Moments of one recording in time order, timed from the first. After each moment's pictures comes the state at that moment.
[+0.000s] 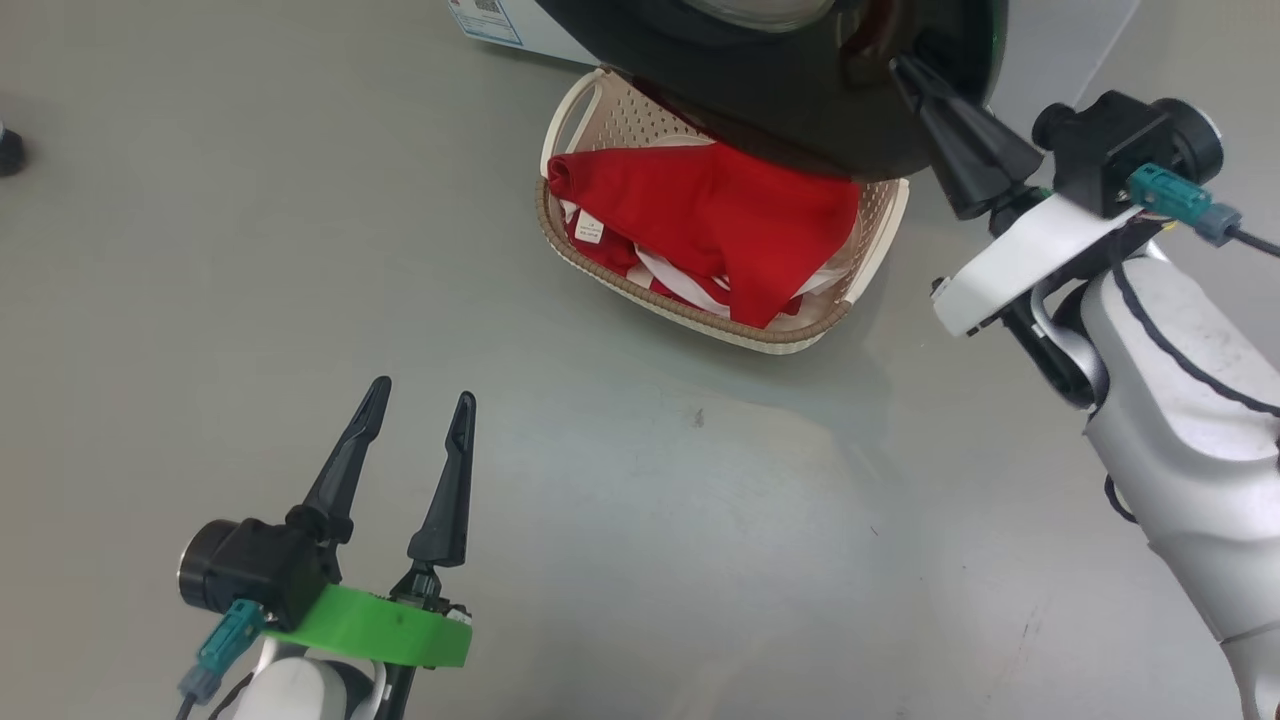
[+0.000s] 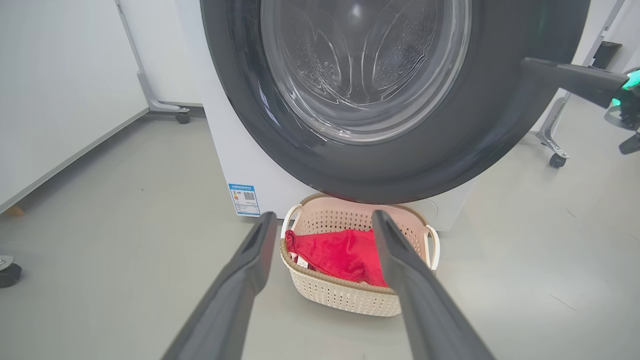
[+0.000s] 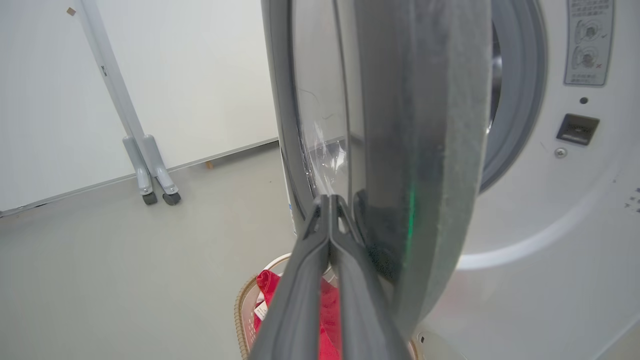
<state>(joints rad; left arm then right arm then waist) -0.09 0.04 -0.24 0.02 -0.35 -0.11 -0.26 -0.74 -0.30 0.56 0.40 0.43 0.13 -0.20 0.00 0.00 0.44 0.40</state>
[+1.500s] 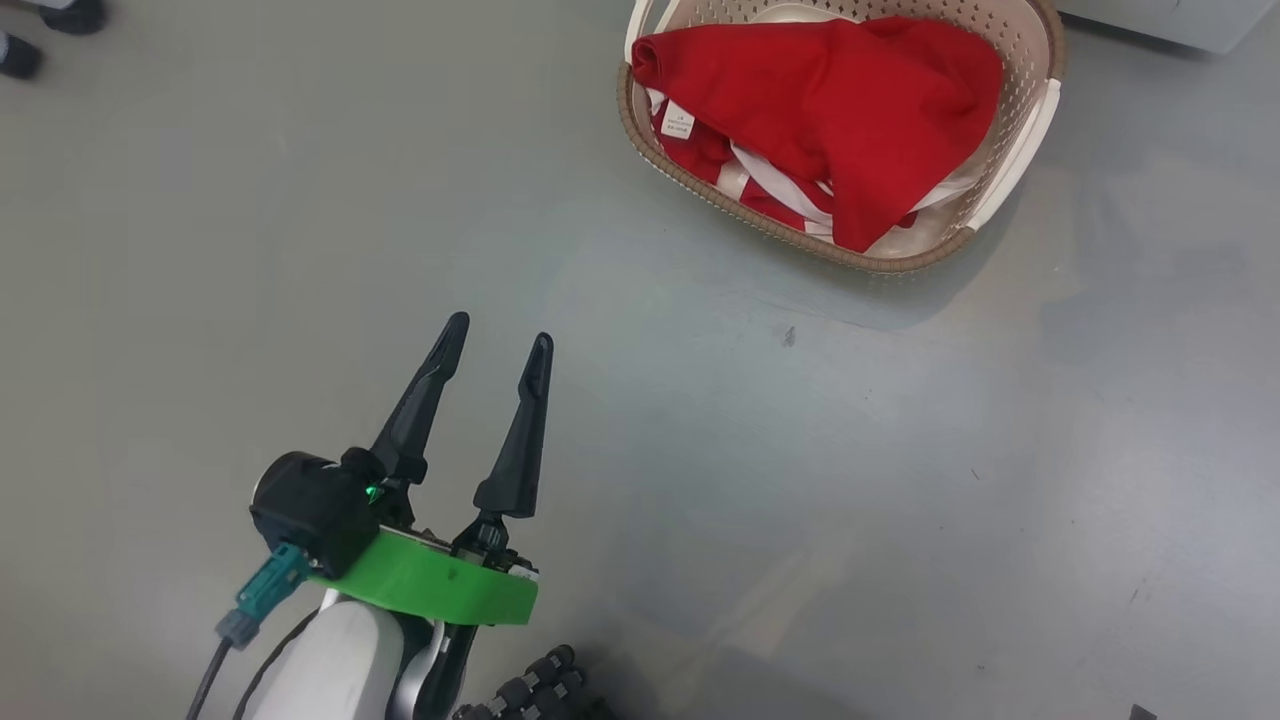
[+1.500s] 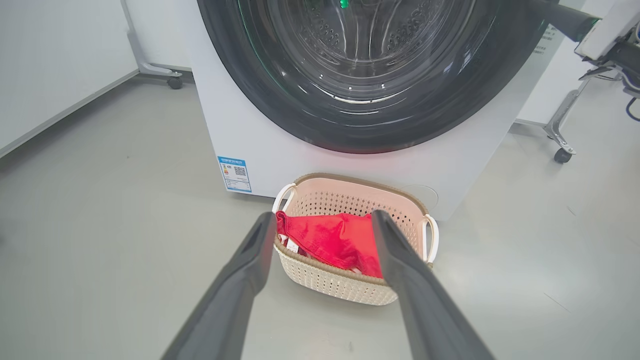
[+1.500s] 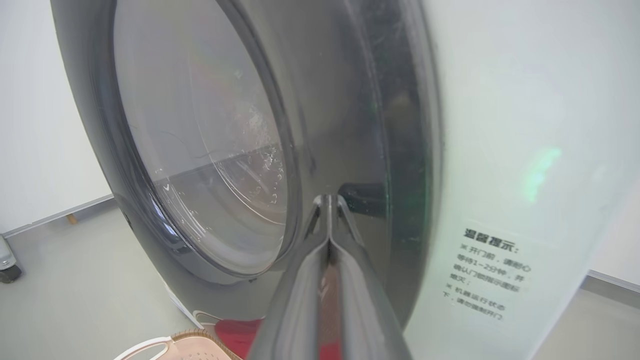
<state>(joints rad) -0.21 0.03 -0.37 0.00 -0.48 -0.09 -0.26 -1.14 -0.44 0.39 0.59 0.38 0.01 -0.17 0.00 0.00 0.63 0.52</state>
